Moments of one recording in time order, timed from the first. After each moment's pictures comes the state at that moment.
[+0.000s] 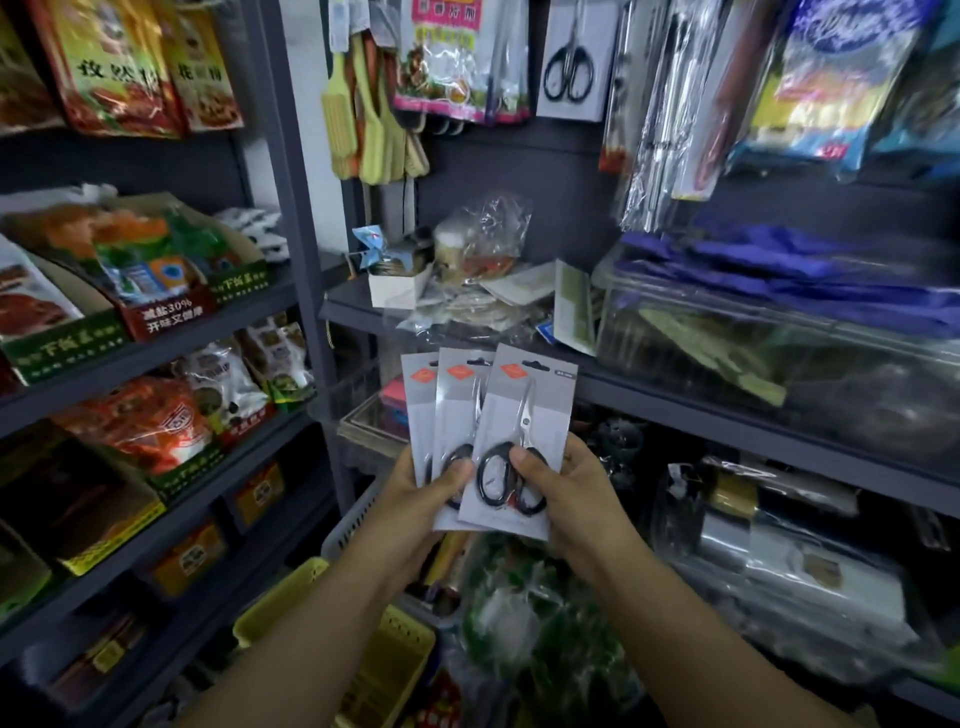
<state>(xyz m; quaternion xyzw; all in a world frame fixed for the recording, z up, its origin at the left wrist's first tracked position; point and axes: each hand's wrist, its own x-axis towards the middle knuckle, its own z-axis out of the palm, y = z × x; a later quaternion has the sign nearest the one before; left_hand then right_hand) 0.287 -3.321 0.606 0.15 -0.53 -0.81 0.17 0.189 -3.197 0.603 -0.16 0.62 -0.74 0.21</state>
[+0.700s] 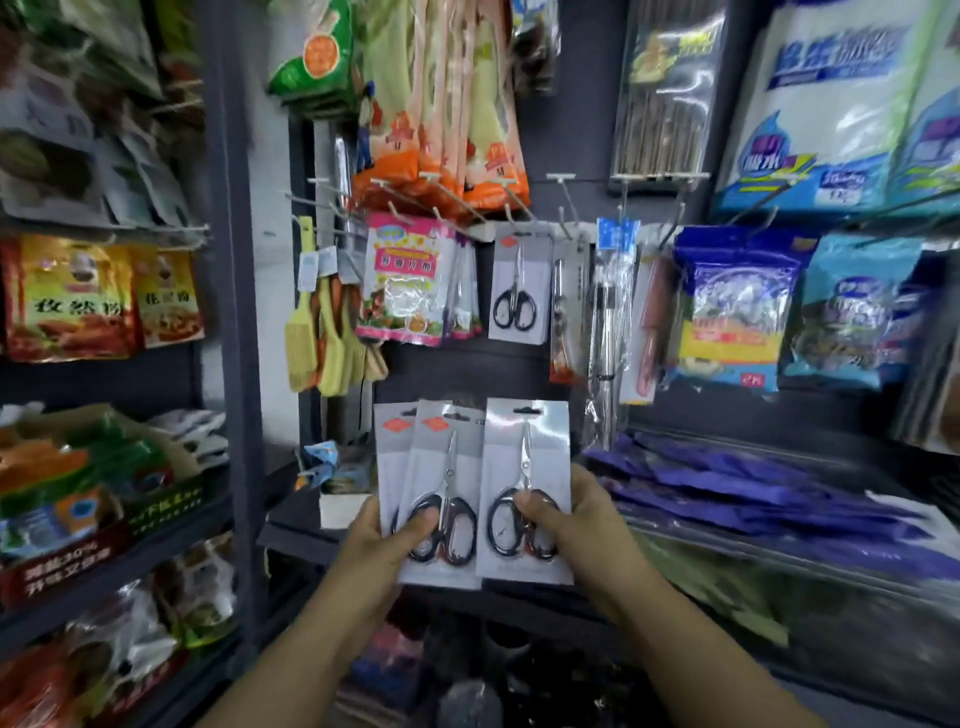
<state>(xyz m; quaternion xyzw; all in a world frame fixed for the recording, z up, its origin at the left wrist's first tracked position) 0.166 -3.408 0.718 0.06 -0.57 -0.78 0.25 0.076 -3.233 0.749 -0.27 0.69 -0.67 0.04</state>
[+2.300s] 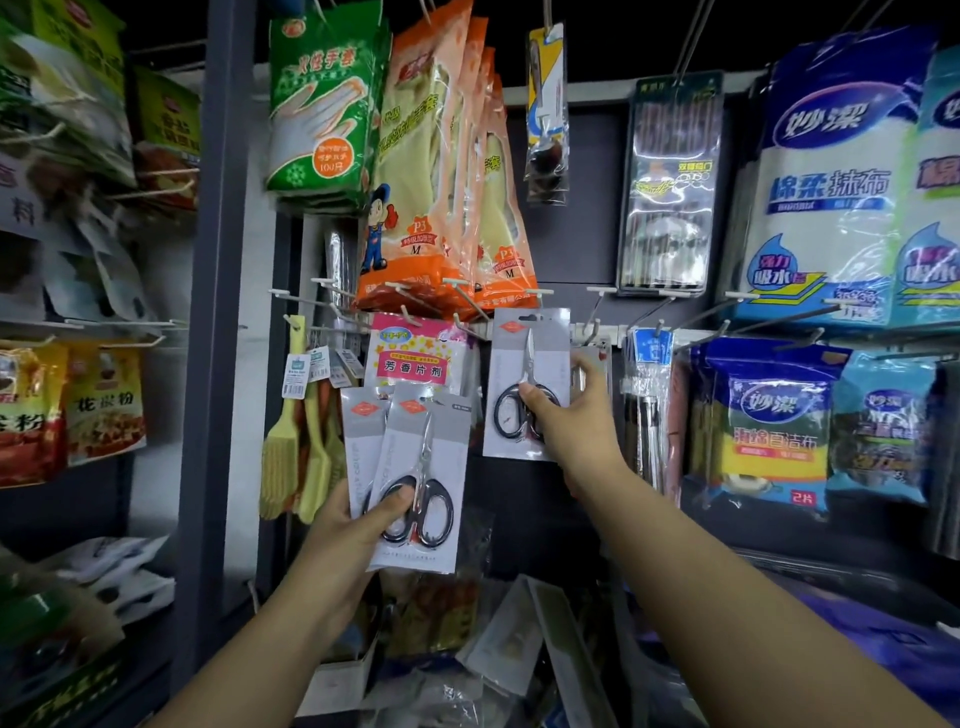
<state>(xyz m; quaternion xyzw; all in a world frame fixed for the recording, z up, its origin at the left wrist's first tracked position) 0.091 -3.519 0.820 -0.05 -0.56 -0.77 0.29 -0.013 -3.342 0.916 -0.27 0.62 -0.71 -0.18</state>
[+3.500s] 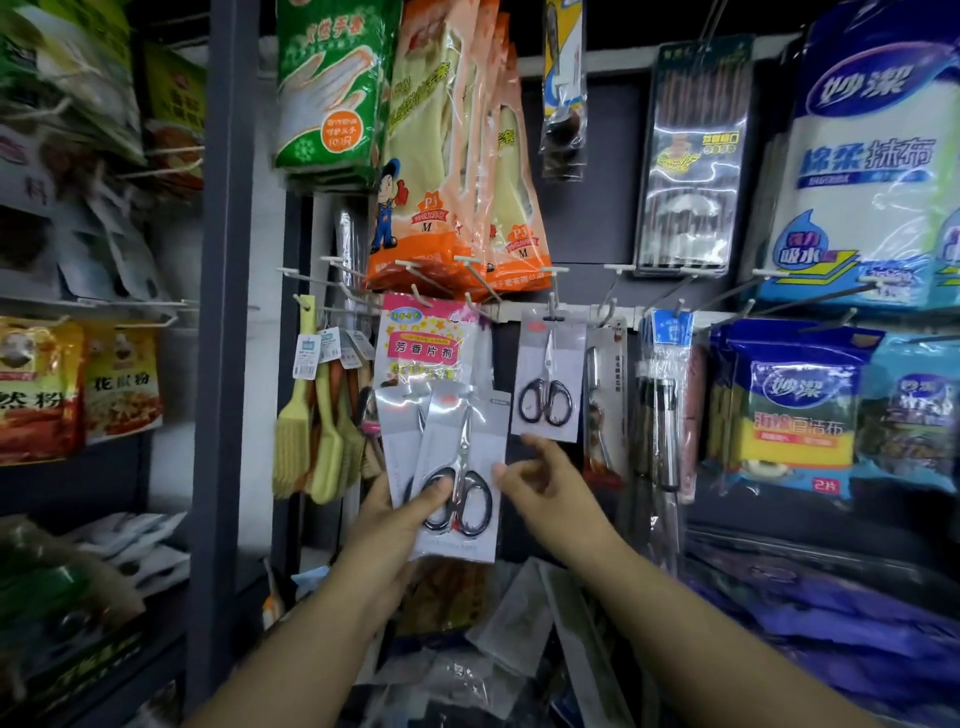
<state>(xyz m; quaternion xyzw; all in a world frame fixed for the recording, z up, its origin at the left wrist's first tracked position) 0.077 -3.494 0.813 -0.05 -0.53 -0.80 0.27 0.008 -3.345 0.842 -0.32 0.74 -0.59 -0.07</state>
